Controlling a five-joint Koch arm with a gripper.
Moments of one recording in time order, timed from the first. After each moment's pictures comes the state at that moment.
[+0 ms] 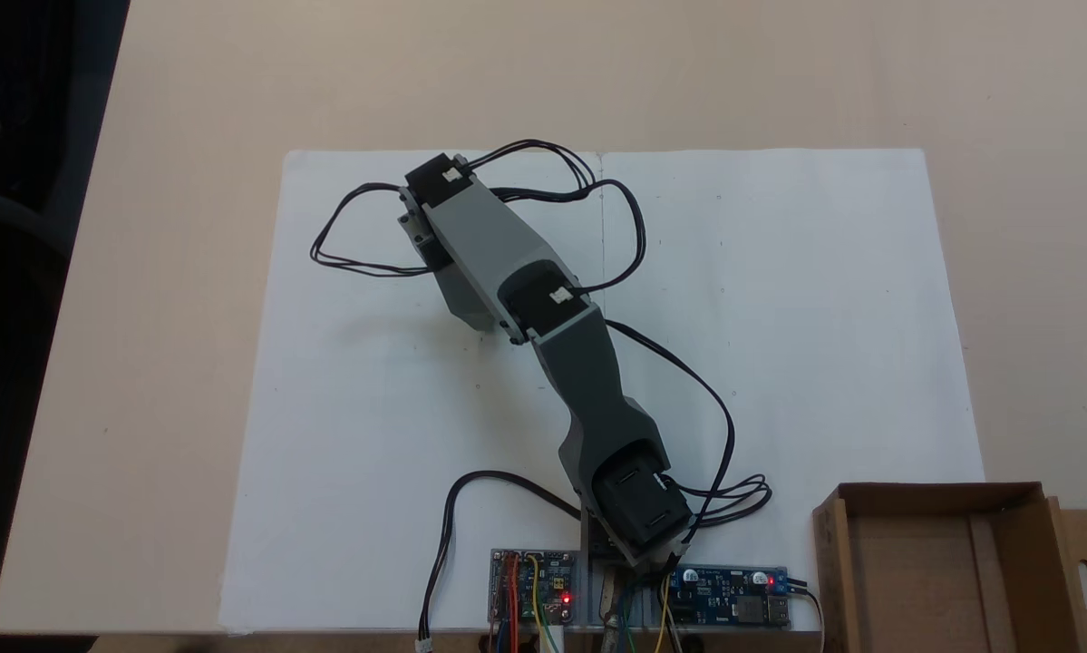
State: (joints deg) arm -35.4 60.4 79.2 56.7 37.2
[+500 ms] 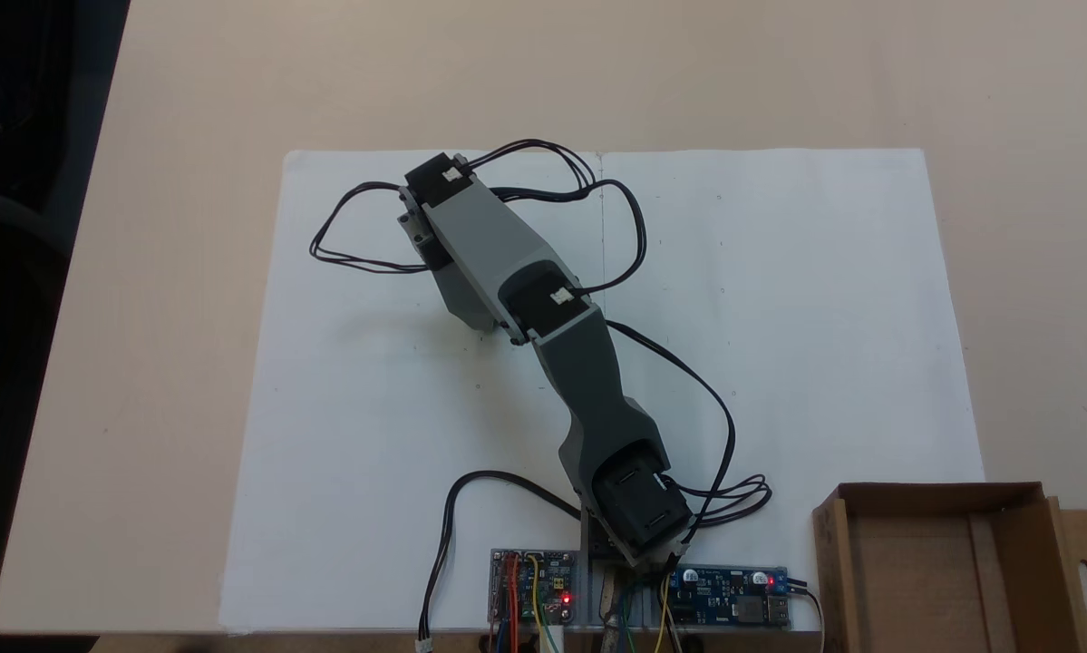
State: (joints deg) arm -35.0 60.6 79.2 56.7 39.7
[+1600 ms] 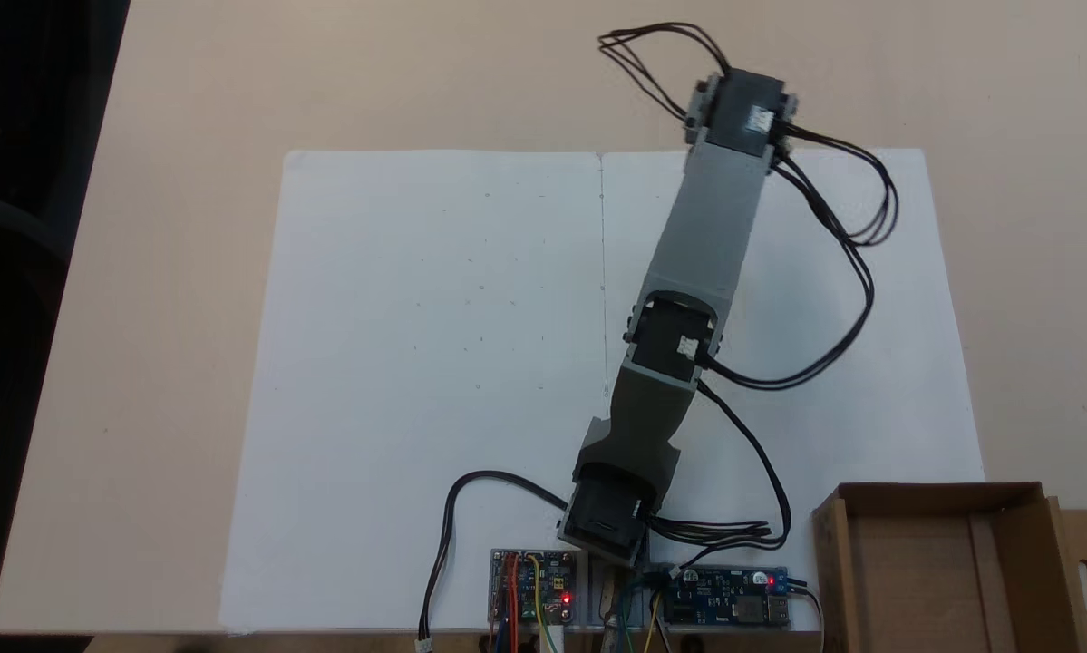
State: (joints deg) arm 21.5 76.2 62.3 57.6 24.7
